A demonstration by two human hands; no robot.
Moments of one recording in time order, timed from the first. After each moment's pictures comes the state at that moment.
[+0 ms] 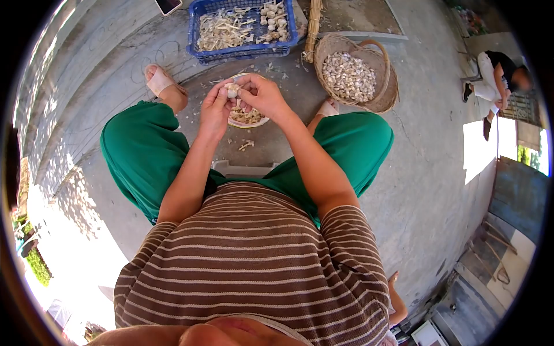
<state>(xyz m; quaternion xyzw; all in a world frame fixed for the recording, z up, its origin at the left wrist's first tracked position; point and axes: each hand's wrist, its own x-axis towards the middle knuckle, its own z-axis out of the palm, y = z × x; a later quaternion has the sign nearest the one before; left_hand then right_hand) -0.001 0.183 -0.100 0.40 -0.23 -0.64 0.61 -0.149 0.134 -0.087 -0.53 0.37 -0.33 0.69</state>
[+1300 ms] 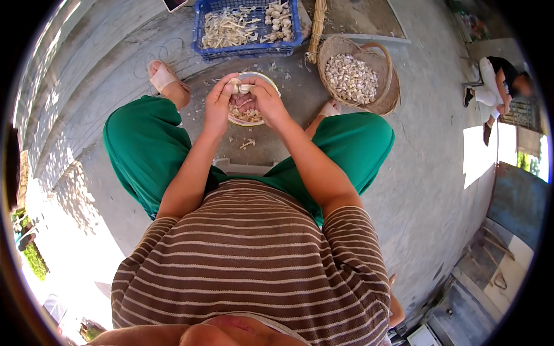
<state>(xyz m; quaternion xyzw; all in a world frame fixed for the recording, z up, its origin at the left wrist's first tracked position) 0.000 0.183 -0.094 0.50 -0.41 -0.51 0.57 -0.139 0.152 -0.087 -0.35 0.36 -0.39 0.77</state>
